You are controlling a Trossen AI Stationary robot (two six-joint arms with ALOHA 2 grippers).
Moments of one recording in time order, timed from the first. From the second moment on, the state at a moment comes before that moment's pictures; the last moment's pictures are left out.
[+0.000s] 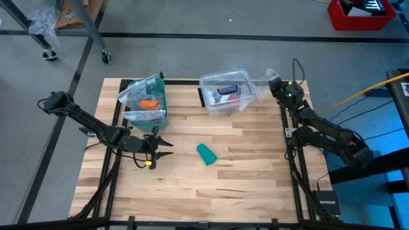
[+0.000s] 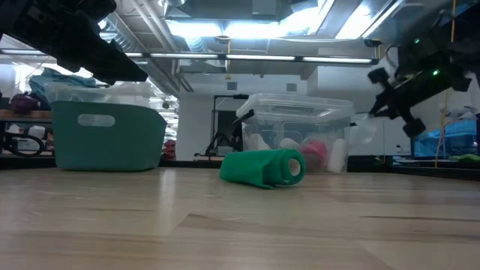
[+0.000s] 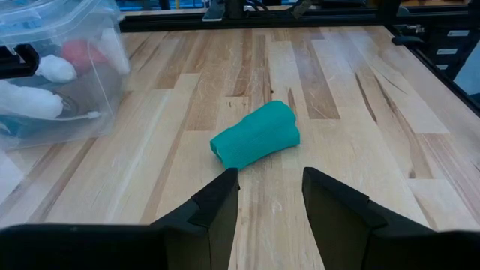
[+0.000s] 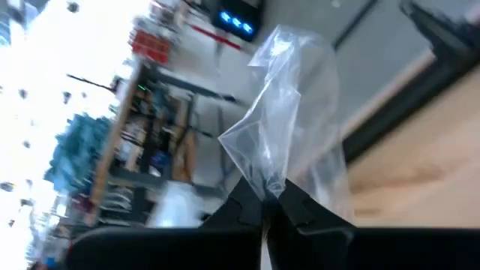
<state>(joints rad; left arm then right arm) -0.45 0.95 0.31 0.24 -0.48 -0.16 -1.04 0.82 0.23 0.32 0.13 1.20</state>
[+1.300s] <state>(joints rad) -0.37 0.95 0.31 0.52 -0.48 -0.18 -0.91 0.28 0.23 0.29 -0.32 1.25</state>
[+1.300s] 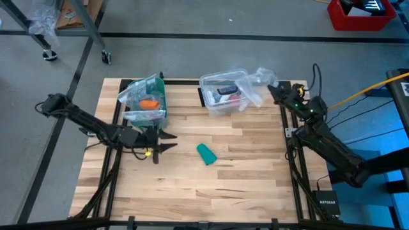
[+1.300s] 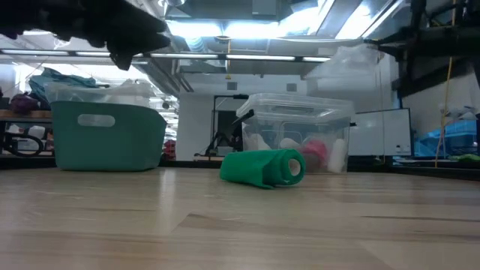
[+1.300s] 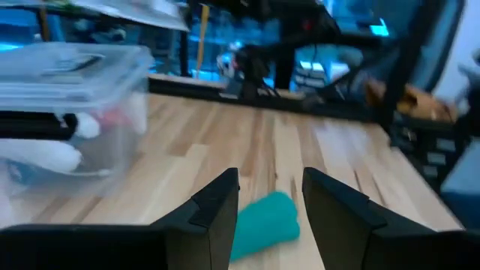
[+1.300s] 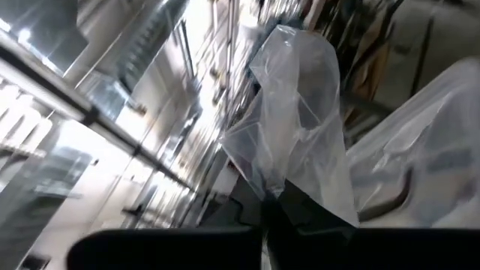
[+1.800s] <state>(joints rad) -0.24 0.95 0.31 0.54 -0.48 -0.36 -0.44 0.34 0.23 0.44 -0.12 1.09</state>
